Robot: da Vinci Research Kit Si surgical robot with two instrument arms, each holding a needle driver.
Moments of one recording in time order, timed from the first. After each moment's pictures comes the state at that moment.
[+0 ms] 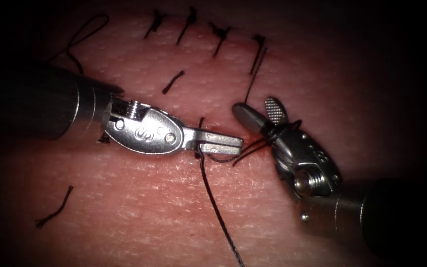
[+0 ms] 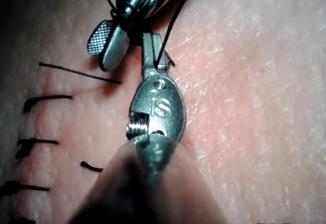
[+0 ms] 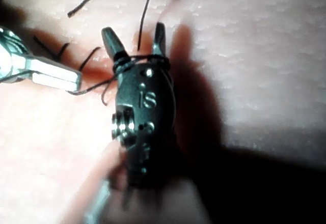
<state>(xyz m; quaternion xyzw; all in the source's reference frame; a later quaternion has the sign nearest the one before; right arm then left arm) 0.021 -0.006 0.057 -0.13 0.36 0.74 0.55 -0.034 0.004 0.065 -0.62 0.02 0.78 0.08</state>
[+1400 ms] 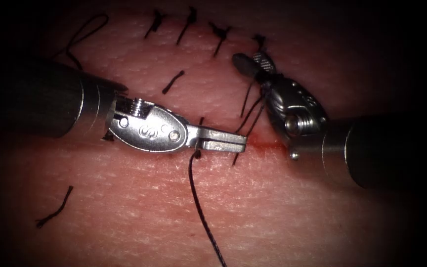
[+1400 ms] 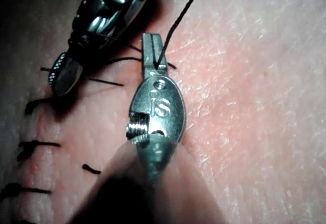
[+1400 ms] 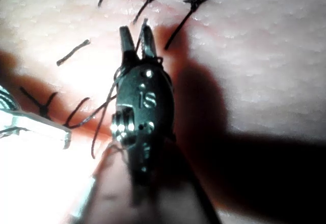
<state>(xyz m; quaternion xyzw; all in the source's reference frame) 0.023 -0.001 0.061 -0.07 0.40 0.72 0.57 -0.035 0.004 0.065 -0.62 0.02 0.78 0.08</state>
